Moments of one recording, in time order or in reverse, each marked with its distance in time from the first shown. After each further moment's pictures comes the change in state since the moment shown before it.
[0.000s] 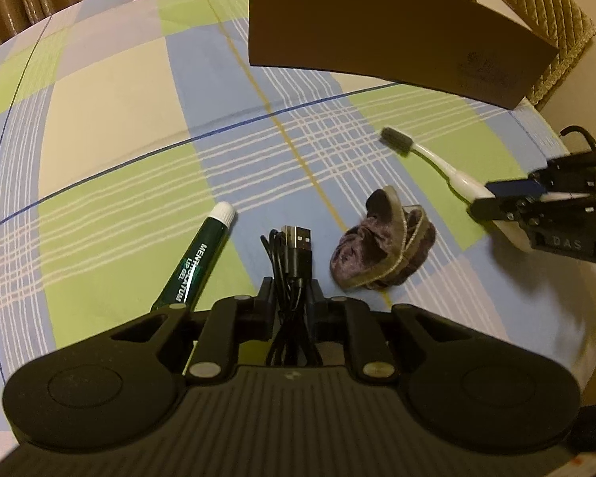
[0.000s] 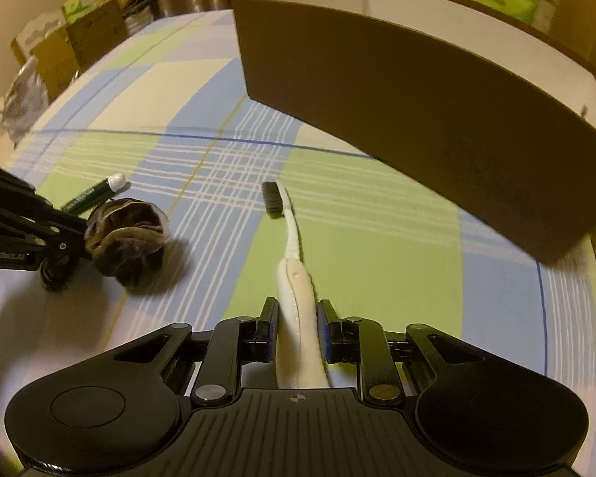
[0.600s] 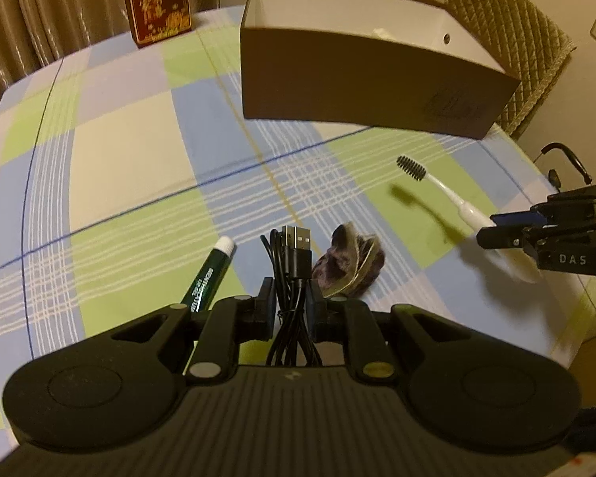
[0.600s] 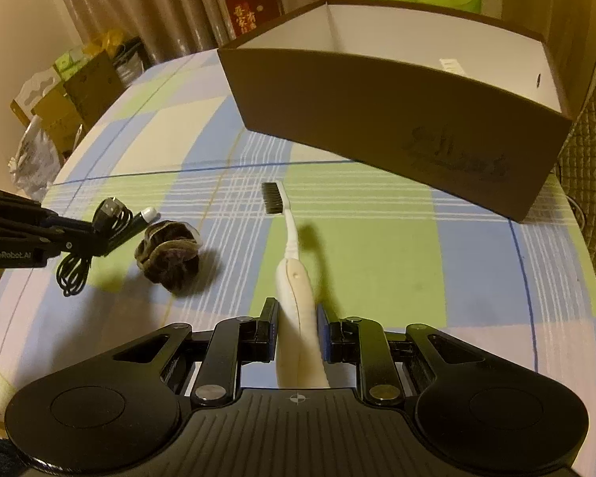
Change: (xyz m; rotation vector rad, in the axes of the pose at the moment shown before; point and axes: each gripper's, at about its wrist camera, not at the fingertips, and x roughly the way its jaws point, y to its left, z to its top) left arm -0.057 -0.017 0.004 0.033 -0.102 0.013; right arm -0.051 -0.007 -0.014 0.124 -0.060 0.053
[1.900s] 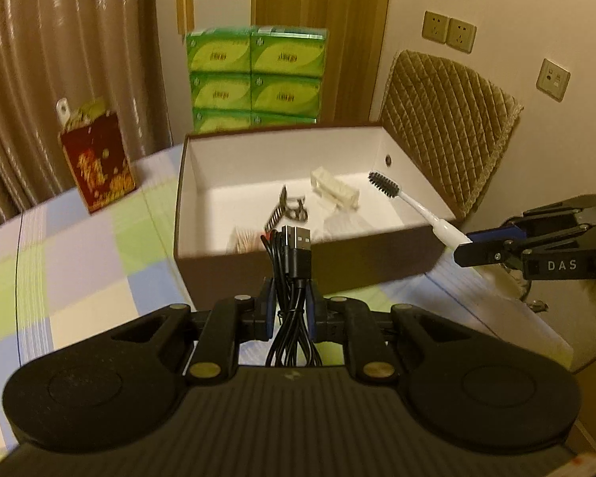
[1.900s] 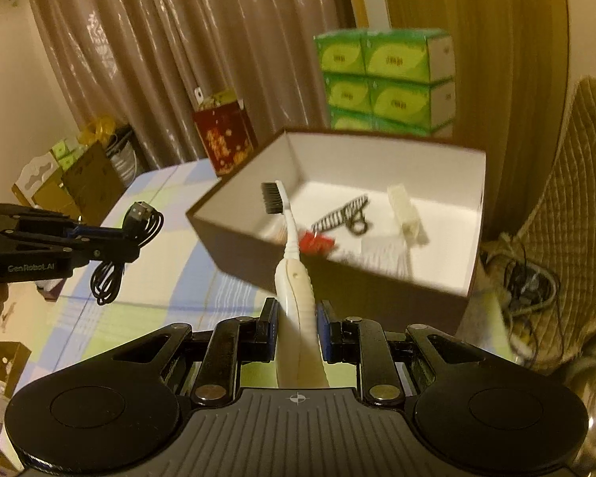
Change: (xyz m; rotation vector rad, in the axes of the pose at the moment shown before) left arm -0.036 -0.043 0.135 0.168 -0.253 -0.090; right arm -0.080 -0.058 0.097 0.040 -0.231 0.003
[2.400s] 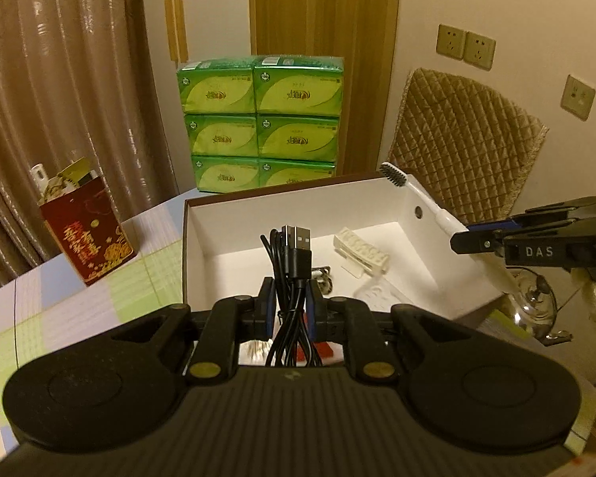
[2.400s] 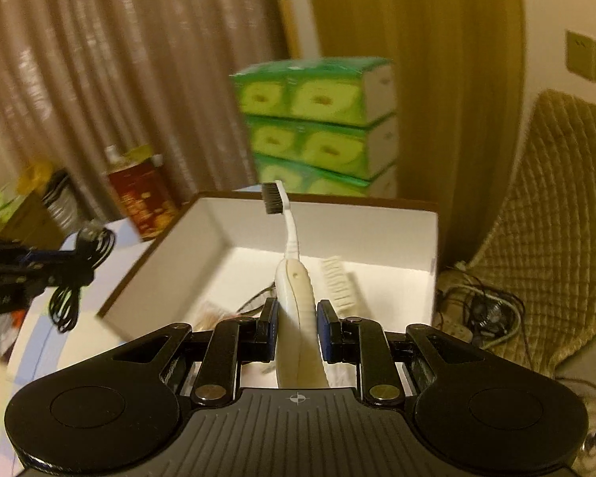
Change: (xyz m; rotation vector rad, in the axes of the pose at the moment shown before) left arm 0.070 0.023 0.083 0.049 -0.023 0.015; right arm 0.060 -0.055 0.072 0.144 -0.047 -0.176
